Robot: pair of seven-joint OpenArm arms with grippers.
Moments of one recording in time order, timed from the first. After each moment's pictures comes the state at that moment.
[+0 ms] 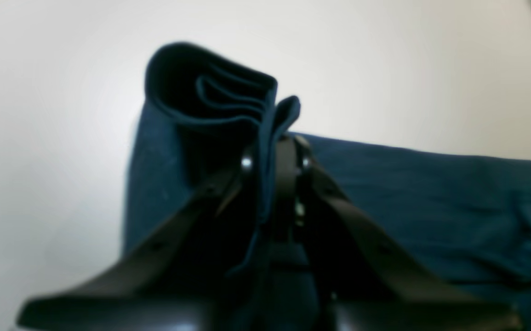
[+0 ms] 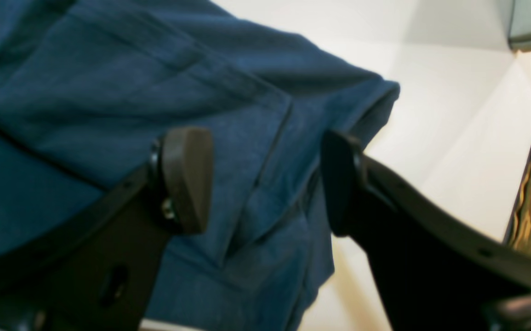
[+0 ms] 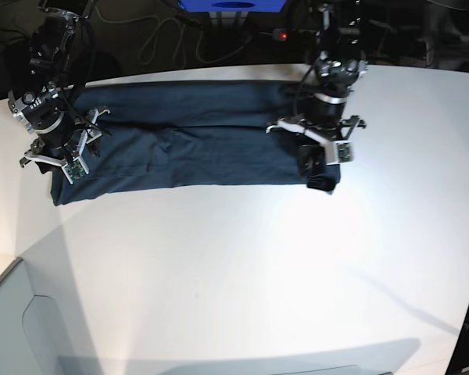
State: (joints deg) left arm 24.5 3.9 -1.8 111.3 -9.4 -4.4 25.9; right arm -14.4 8.3 23.3 109.8 -4.3 46.5 -46.5
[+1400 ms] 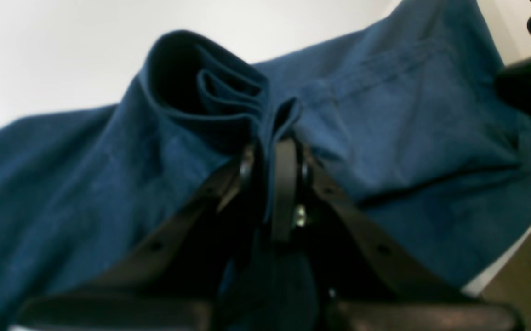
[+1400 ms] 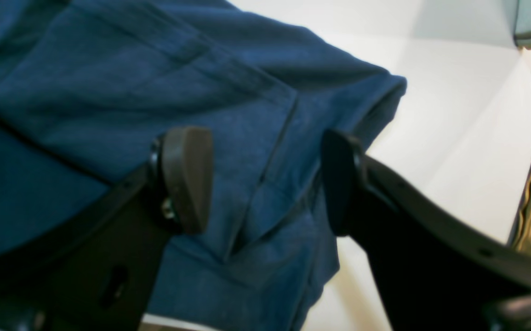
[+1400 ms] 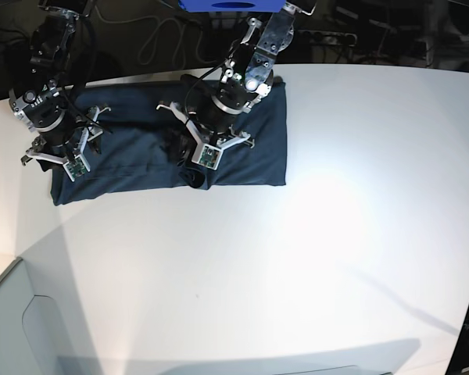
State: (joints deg) left arm 13.7 7.4 24.4 92.7 -2.1 -4.4 26.0; right arm -15.0 8.3 23.1 109.8 -4.3 46.5 -46.5
